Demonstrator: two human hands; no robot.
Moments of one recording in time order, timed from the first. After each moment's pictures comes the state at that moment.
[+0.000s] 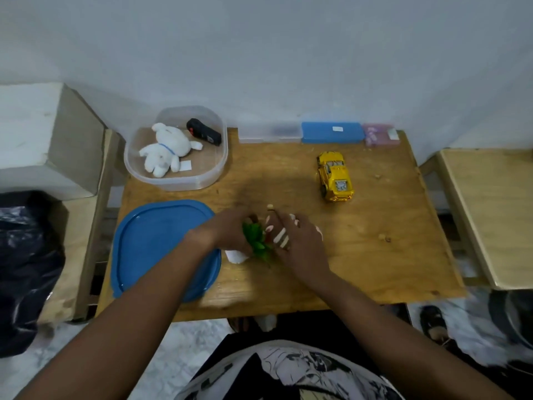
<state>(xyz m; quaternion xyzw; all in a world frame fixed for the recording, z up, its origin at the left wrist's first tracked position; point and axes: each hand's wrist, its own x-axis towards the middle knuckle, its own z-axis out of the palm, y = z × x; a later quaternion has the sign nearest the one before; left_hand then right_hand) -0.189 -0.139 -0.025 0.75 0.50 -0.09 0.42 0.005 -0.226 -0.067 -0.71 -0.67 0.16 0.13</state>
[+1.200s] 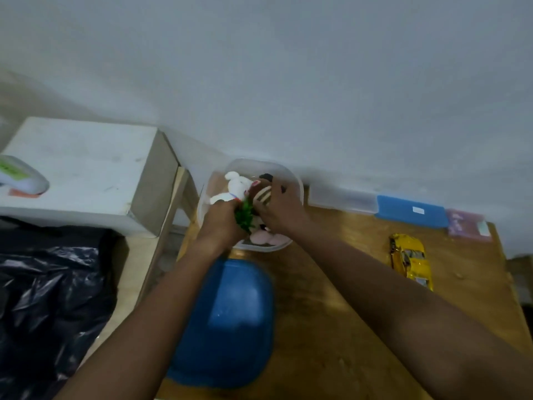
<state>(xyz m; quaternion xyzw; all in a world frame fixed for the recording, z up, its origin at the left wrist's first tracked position) -0.313 -0.004 -0.023 0.63 0.70 0.17 0.30 -0.157 0.044 -0.026 -0.65 -0.69 0.31 0.07</state>
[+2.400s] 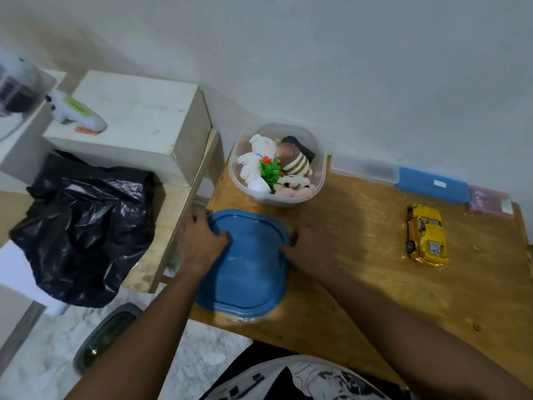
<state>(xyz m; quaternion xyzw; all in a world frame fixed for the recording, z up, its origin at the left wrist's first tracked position) -0.363 -0.165 -0.056 0.46 0.84 0.15 0.24 -0.127 -0.125 -0.061 -0.65 -0.70 0.28 0.01</state>
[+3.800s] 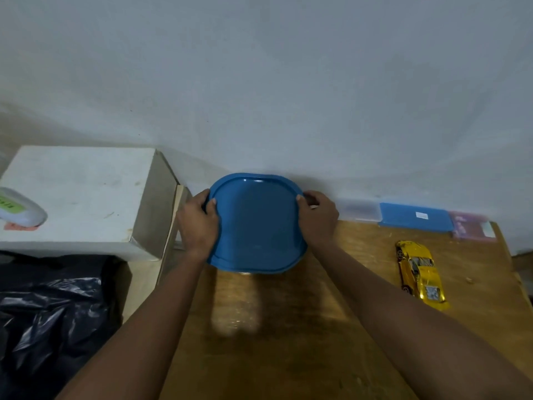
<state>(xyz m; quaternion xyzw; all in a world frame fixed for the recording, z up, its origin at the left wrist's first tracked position) -0.348 0.023 -0.019 0.51 0.74 0.40 0.19 -0.123 0.046 -0.031 -0.73 -0.47 0.28 0.41</state>
